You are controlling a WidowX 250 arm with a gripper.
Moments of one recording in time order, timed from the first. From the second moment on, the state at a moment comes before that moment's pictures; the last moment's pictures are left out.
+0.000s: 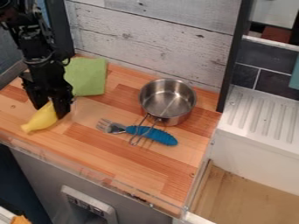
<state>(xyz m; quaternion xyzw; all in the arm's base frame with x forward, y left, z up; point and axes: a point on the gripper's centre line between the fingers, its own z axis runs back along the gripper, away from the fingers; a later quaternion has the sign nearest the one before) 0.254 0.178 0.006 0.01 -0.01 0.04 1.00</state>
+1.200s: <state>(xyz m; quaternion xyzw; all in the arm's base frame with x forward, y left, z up) 0.259 0.099 0.098 0.09 -0.09 -0.02 0.99</state>
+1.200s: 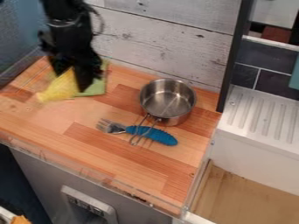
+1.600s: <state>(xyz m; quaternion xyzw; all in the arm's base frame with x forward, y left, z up) 0.240 0.029 0.108 0.07 -0.12 -0.03 0.99</state>
